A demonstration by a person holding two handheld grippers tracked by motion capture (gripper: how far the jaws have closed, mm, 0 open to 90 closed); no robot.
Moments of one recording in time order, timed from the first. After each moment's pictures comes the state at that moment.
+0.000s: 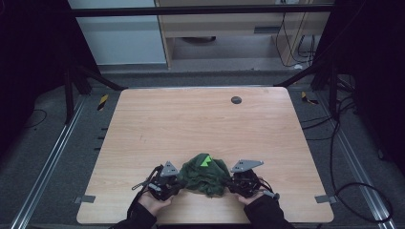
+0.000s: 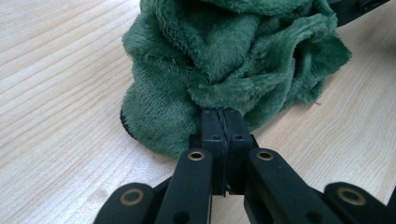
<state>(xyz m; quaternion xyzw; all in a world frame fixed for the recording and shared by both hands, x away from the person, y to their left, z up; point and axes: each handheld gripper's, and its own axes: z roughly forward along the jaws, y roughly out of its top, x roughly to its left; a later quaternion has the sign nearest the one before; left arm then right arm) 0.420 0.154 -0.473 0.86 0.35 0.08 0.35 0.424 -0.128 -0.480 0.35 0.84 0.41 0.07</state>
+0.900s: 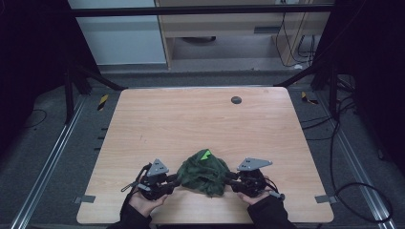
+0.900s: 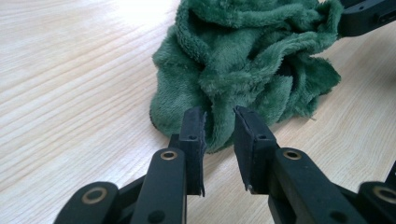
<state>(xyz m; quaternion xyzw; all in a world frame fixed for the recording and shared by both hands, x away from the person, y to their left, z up) 0.413 0.179 -0.452 0.83 0.37 0.11 0.39 0.418 -0.141 -0.460 0.36 0.82 0.44 0.09</state>
